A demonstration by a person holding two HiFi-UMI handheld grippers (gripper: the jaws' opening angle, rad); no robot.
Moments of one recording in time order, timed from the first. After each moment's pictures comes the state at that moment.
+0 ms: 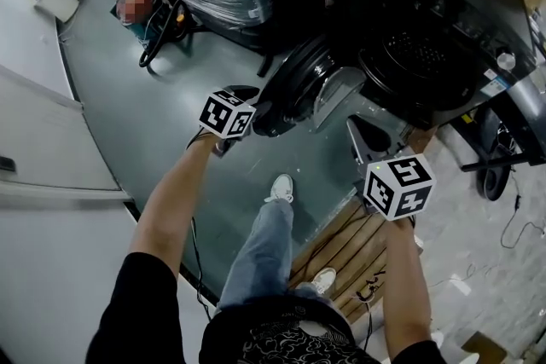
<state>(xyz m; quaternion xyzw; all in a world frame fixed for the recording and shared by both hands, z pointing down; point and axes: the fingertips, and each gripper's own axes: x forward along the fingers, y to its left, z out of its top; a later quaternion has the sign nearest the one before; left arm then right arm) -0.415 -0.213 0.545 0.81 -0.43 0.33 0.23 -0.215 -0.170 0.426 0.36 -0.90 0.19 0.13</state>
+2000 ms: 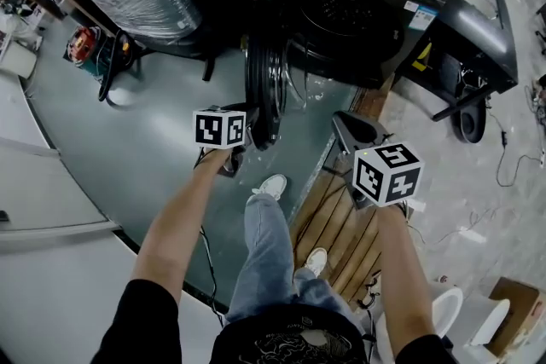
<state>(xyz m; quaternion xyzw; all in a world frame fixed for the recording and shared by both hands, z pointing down) -0.234 -0.167 0.565 0.78 -0.46 0.27 0.33 -0.042 -0.112 0.452 0.44 -0.85 0.26 0.12</state>
